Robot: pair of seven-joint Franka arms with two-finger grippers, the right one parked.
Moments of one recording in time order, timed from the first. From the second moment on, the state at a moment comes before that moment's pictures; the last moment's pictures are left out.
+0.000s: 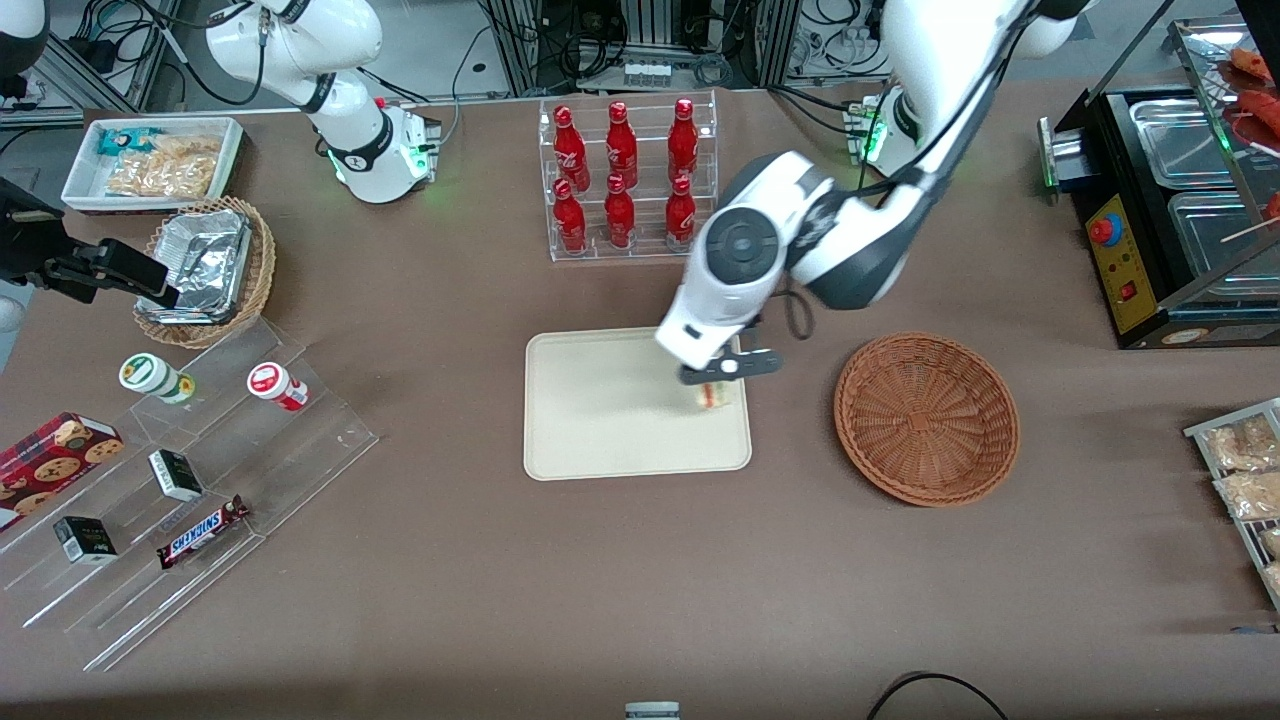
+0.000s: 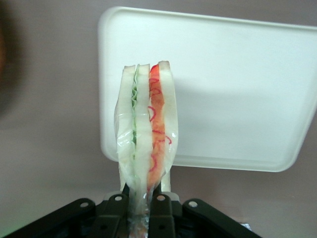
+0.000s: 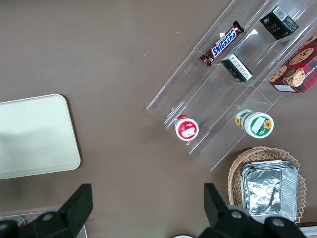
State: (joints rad) arm -0.43 0.50 -0.36 -1.54 0.00 1.92 -0.87
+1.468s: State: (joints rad) arm -0.54 0.75 -0.35 -1.50 0.14 2.26 -0.94
